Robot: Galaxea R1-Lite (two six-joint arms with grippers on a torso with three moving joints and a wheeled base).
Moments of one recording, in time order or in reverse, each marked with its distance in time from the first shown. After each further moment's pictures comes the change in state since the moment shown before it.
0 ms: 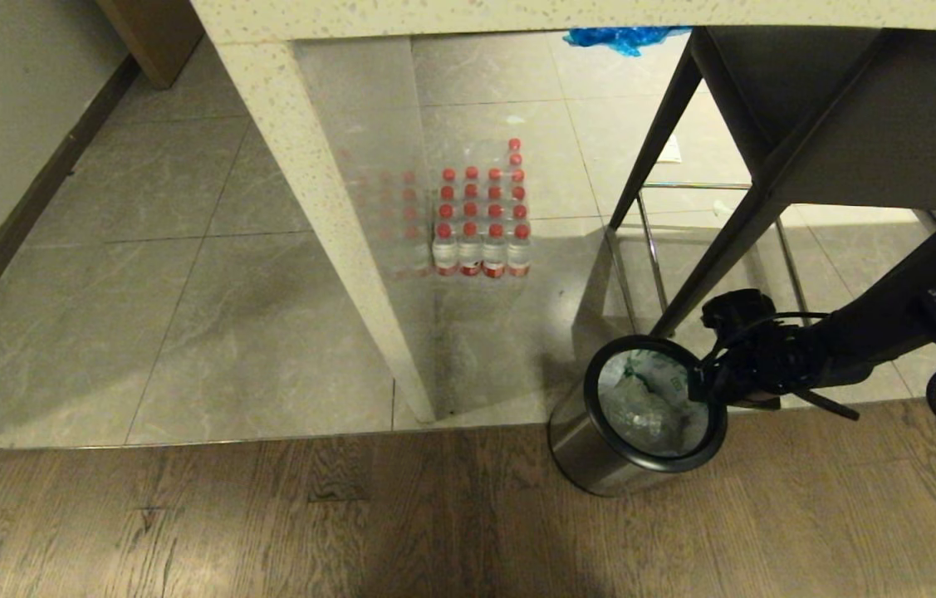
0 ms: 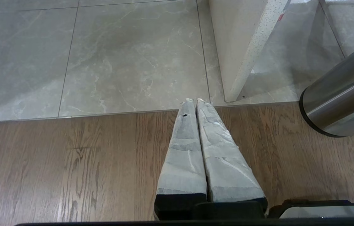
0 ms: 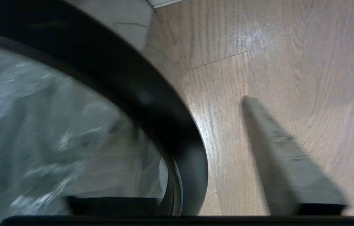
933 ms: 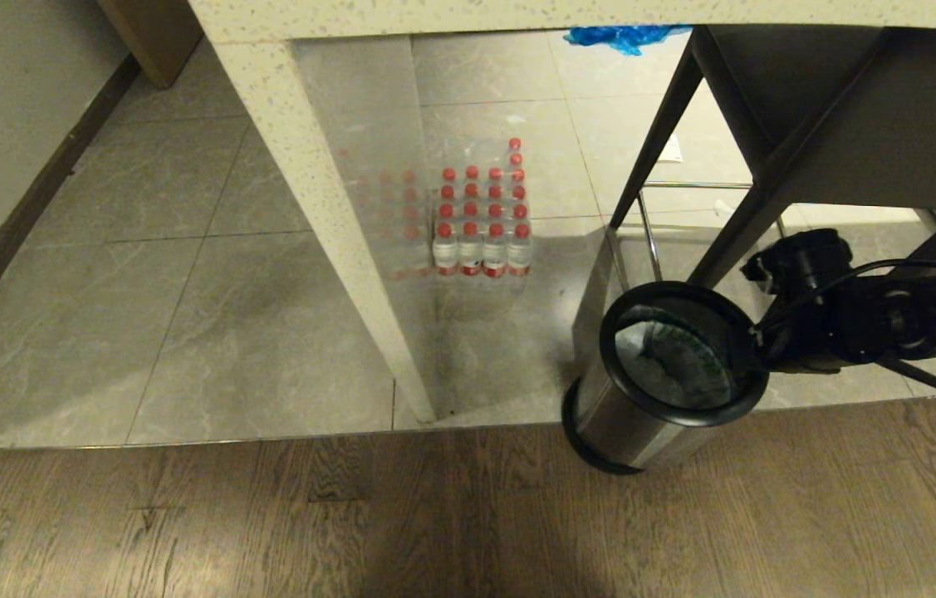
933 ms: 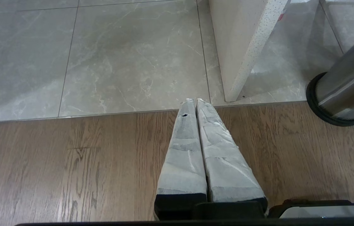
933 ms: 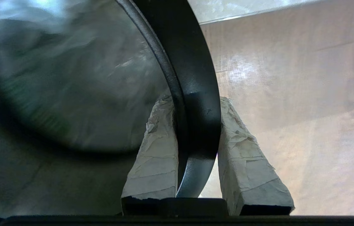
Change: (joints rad) left arm 0.000 0.000 0.000 0.000 0.001 0.000; right arm 0.025 -0.379 0.122 0.116 -0.007 -0.090
